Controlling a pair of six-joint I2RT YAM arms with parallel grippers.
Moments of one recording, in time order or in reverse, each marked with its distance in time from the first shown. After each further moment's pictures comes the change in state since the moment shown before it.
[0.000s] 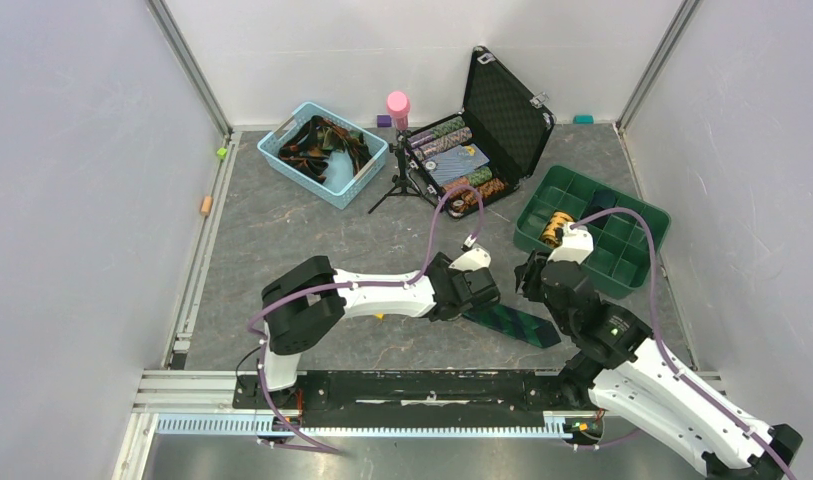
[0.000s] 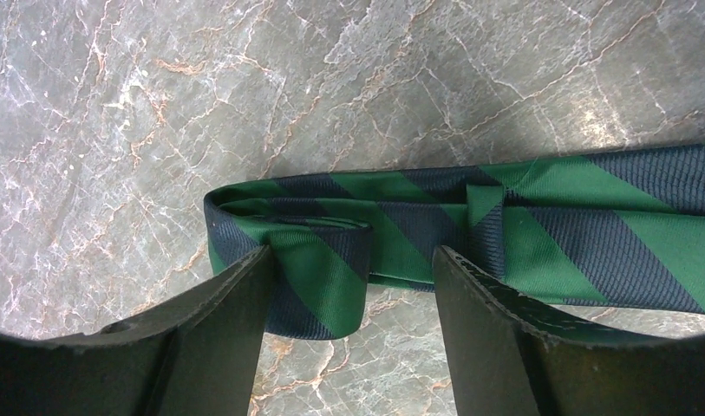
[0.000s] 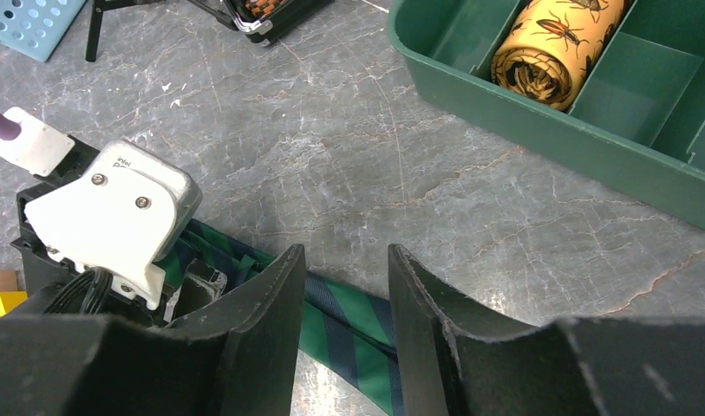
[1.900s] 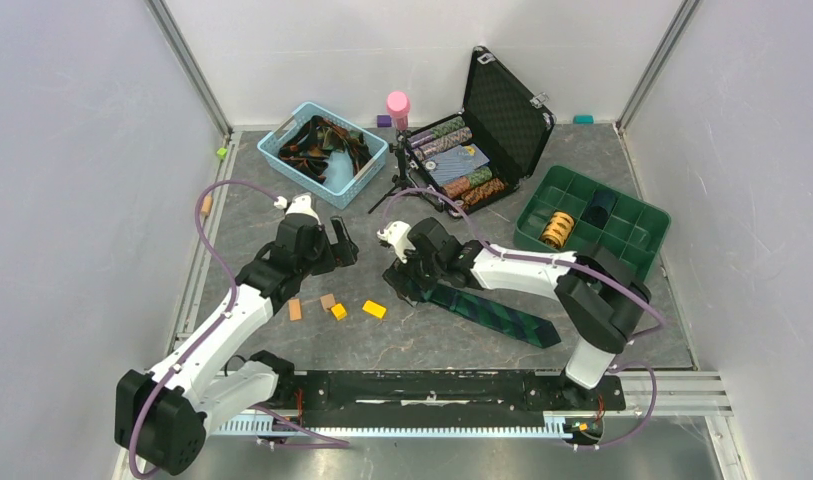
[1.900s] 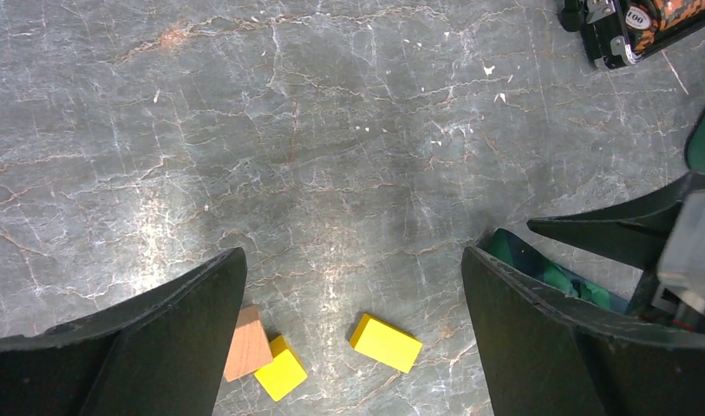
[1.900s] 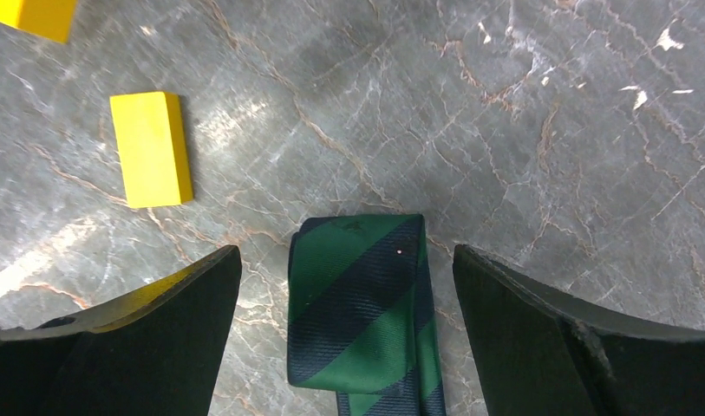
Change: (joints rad) left arm 0.806 -0.952 -0.612 0.180 0.512 -0.102; right arm 0.165 1.139 0.460 0.404 -0.638 -0.673
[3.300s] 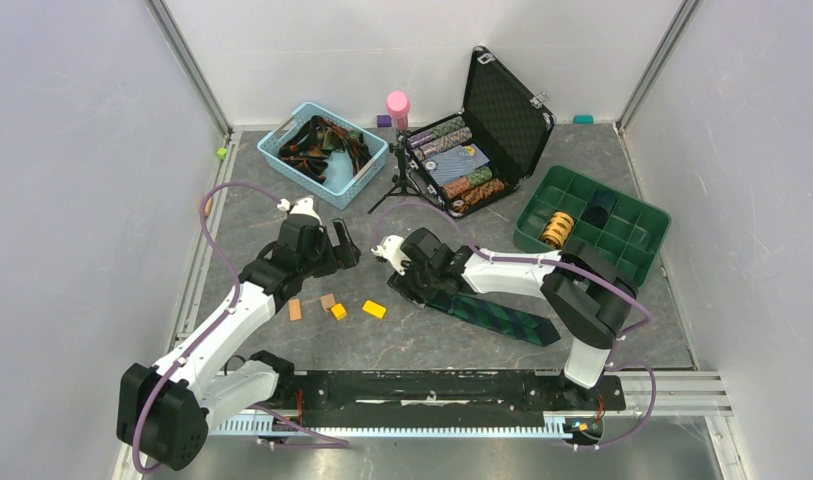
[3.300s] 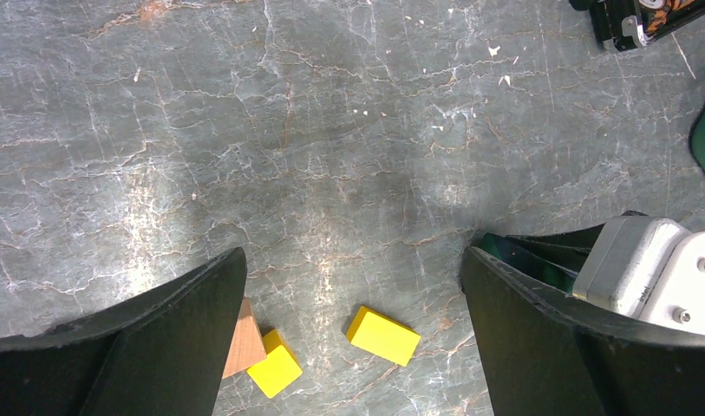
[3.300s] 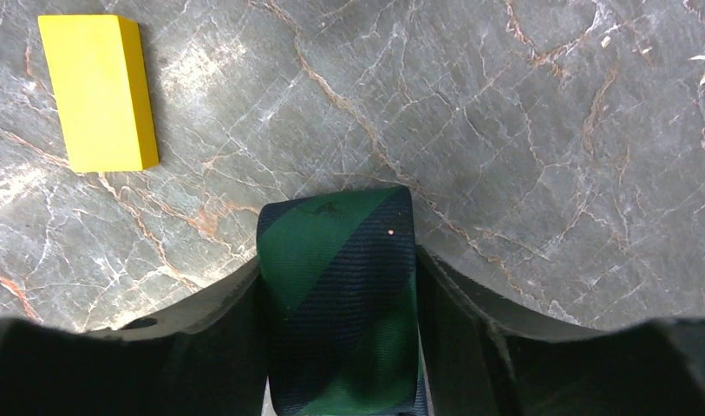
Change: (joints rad) left arm 0.013 0.027 -0.014 0.009 0.046 -0.015; right arm 0.041 0.068 0.003 -0.056 0.059 -0.083
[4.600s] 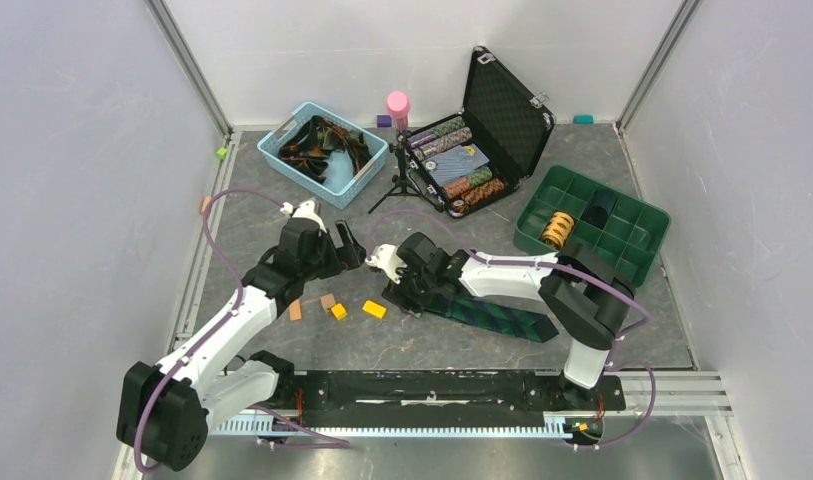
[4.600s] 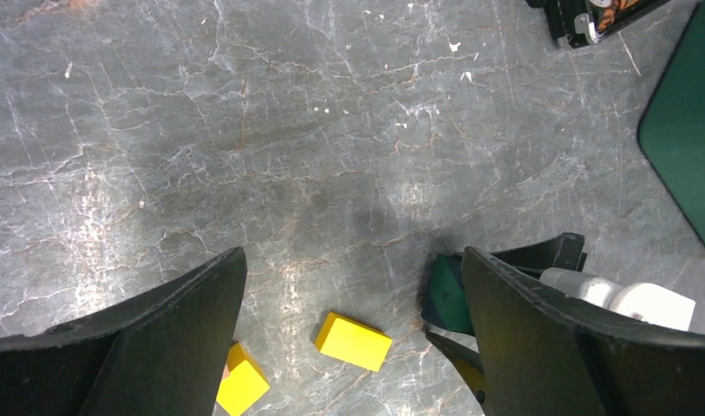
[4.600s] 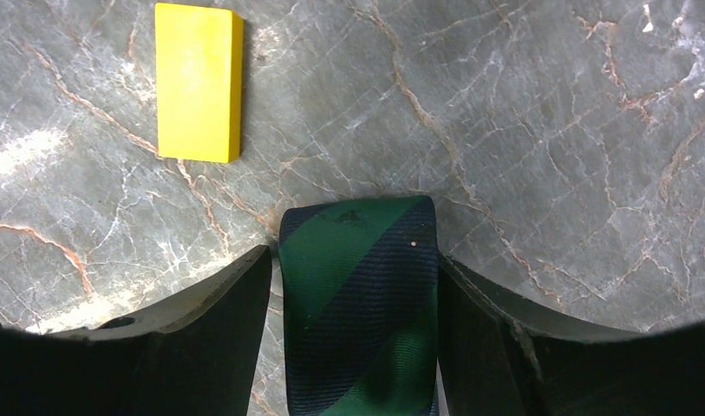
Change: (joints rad) left arm 0.000 -0.004 -0.056 0.109 0.070 -0.040; right arm 0.027 0.005 0.001 0.006 -0.087 -0.047
